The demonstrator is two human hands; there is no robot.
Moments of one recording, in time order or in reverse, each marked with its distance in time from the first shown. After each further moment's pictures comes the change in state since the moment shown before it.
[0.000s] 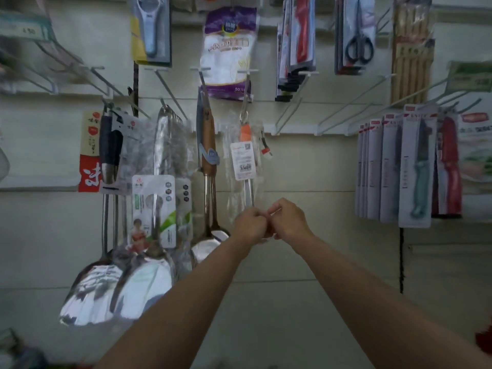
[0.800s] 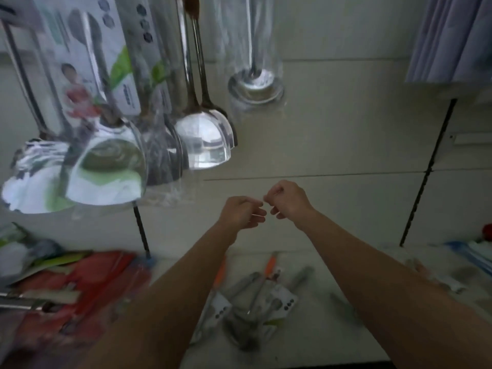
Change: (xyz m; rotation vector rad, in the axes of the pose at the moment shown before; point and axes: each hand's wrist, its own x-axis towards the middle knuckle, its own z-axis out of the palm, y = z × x) left_hand -0.039 -0.204 0.026 -0.127 -0.073 -0.460; right_hand -0.047 0.169 0.097 0.025 -0.299 0.301
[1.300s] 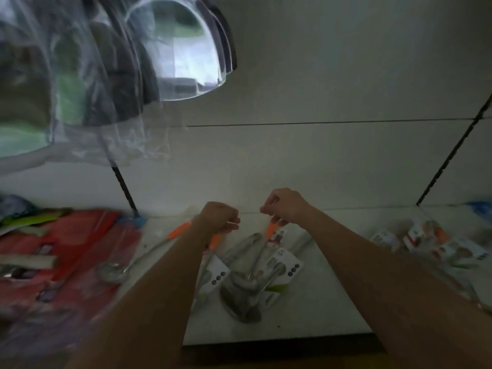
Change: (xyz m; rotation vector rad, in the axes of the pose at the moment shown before) left_hand 0.059 -0.132 -0.030 0.141 0.021 -0.352; right_hand 0.034 0.109 0.060 -0.213 -0.357 0.180
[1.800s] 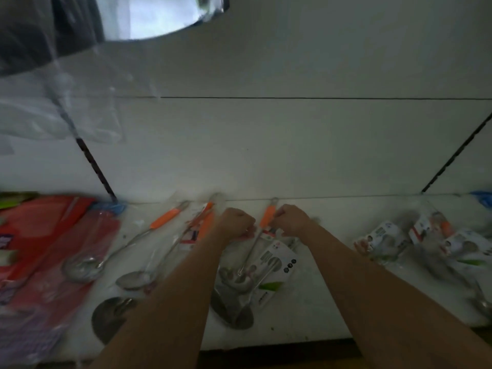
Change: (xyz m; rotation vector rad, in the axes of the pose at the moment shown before) left_hand 0.038 -0.031 0.058 0.037 -0.139 -0.076; right_hand 0.029 0.060 0.028 -0.051 -0.036 0.237
